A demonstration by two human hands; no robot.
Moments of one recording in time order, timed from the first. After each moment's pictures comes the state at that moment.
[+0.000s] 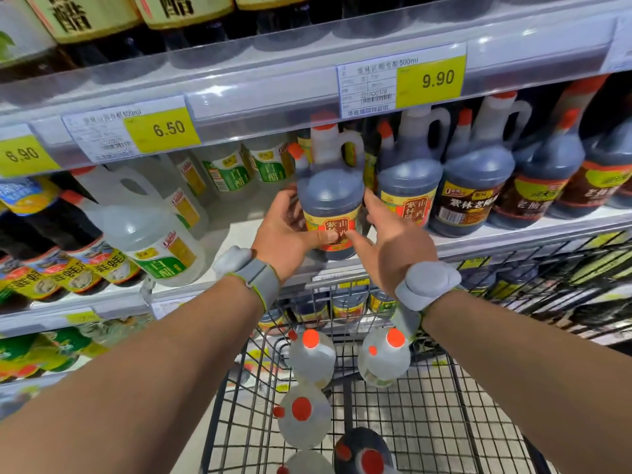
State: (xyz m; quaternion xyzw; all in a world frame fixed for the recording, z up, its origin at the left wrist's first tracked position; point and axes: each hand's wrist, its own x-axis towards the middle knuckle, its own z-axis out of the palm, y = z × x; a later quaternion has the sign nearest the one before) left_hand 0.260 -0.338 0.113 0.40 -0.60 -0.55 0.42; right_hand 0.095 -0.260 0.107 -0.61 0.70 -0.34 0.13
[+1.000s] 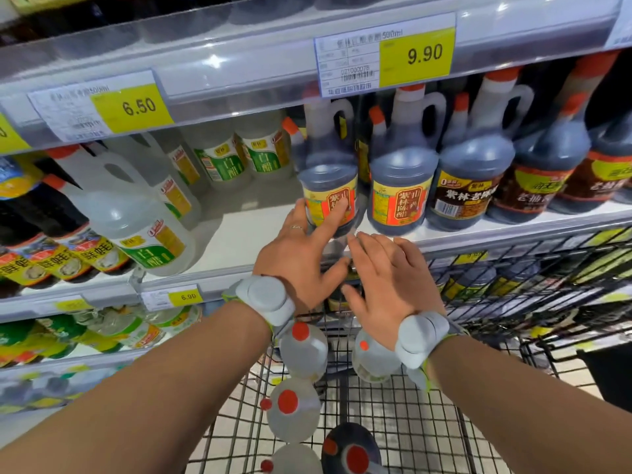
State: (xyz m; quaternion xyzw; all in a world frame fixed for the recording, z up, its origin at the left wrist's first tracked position) left_hand 0.254 -0.289 0.105 0.45 -0.88 -0.07 0.13; right_hand 0.095 -0.212 0.067 -0.72 0.69 -0.06 -0.04
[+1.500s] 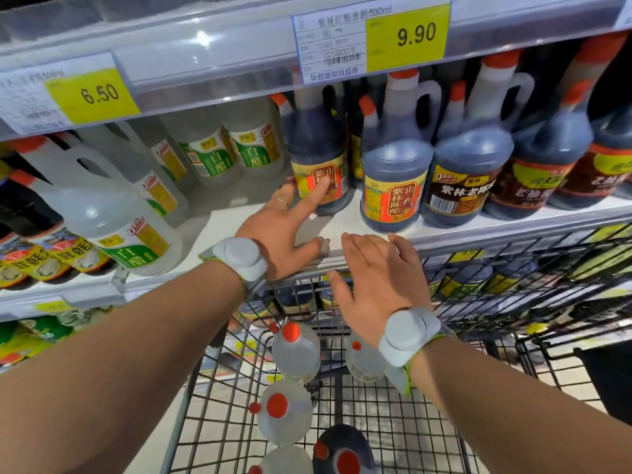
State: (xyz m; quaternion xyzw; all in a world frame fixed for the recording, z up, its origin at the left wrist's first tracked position) left_hand 0.262 -0.347 0.106 0.40 -0.91 -0.07 0.08; right_hand 0.104 -0.219 0.069 -0.68 0.72 -0.12 -0.01
